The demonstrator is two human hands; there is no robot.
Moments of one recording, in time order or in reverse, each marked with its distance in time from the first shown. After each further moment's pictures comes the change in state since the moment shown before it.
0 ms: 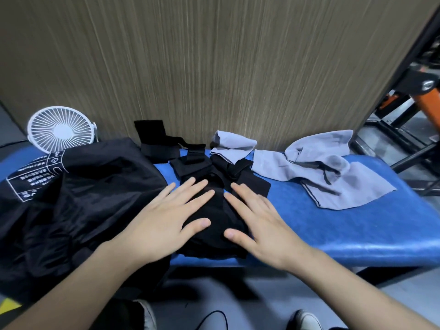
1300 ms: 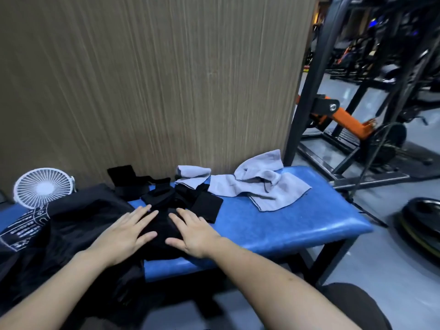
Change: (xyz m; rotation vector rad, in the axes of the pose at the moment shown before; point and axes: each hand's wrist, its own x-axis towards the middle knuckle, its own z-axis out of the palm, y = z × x) left_hand 0.003 -0.050 0.004 0.140 -0.044 -0.083; right_hand 0.037 -0.026 0.027 -0.018 0.011 0.081
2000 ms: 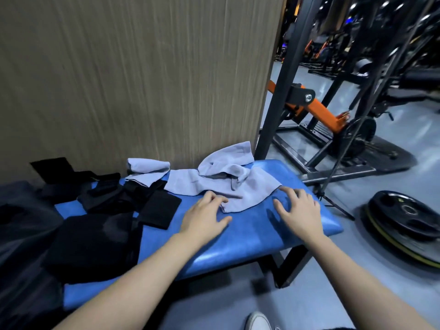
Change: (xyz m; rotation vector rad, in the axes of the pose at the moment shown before) left_hand 0.152 0.268 0.035 -0.386 0.128 0.112; right_hand -0.165 0.275 -0.082 -0.140 0.539 0.794
